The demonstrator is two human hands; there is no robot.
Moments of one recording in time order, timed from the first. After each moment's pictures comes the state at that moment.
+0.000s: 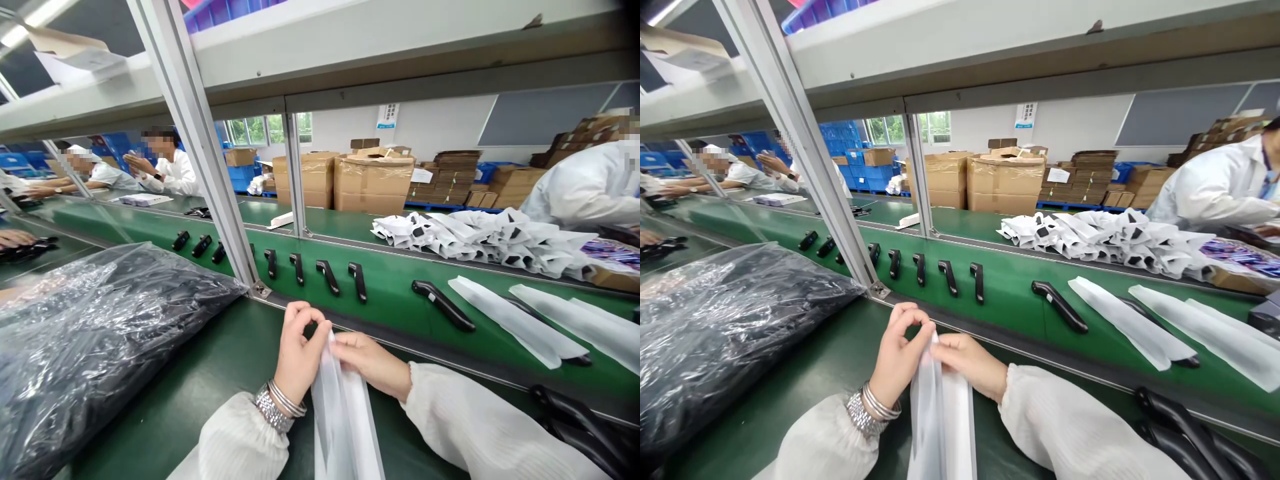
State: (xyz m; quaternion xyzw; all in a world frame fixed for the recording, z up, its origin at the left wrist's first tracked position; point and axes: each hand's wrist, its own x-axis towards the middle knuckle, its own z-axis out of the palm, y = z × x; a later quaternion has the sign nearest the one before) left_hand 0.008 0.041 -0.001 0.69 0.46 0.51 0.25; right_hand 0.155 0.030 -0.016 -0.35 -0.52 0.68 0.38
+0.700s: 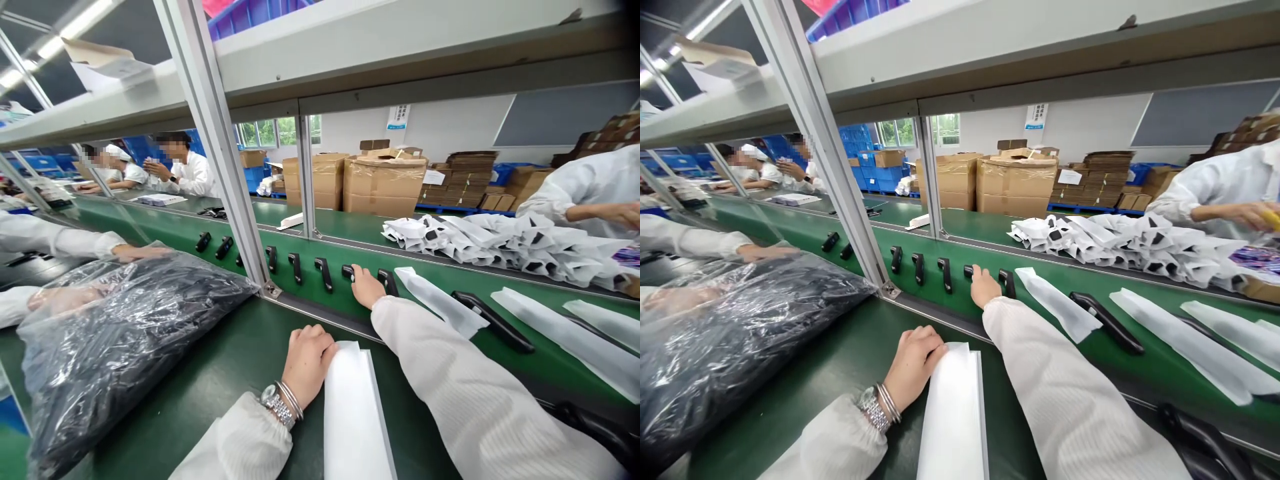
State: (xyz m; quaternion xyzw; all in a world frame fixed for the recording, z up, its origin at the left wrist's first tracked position) left_hand -0.011 0.046 -0.028 0.82 0.49 0.25 0.14; right_hand 0.181 0.178 -0.023 -0.65 -0.61 0.26 0.37
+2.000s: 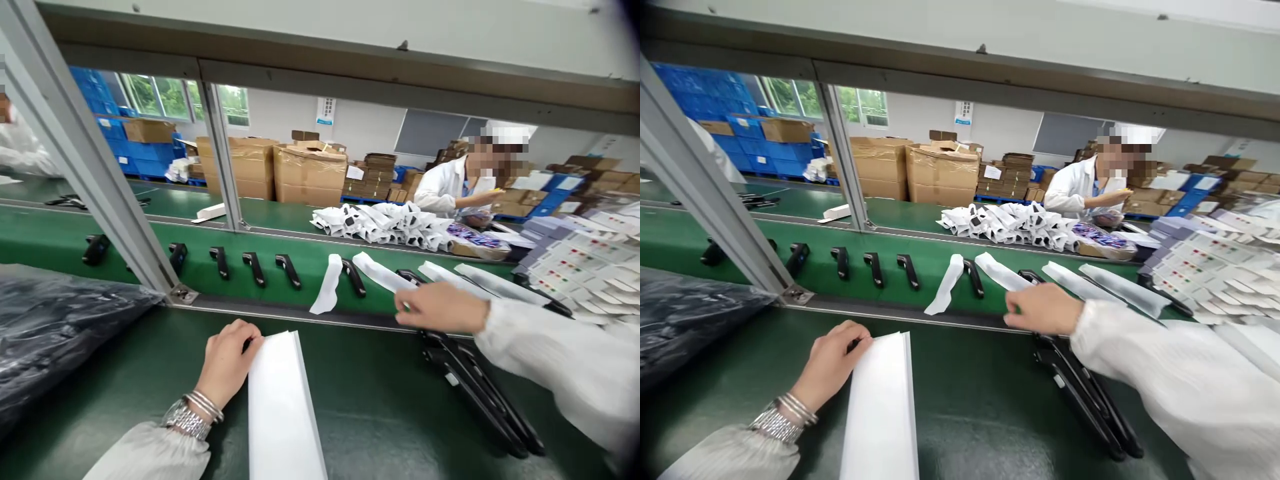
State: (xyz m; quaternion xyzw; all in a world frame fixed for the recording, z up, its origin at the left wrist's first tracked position) left_hand -0.017 0.065 -0.024 0.82 0.51 0.18 0.18; right_hand 0.357 -0.029 0.086 -0.70 -0.71 0.06 -0.10
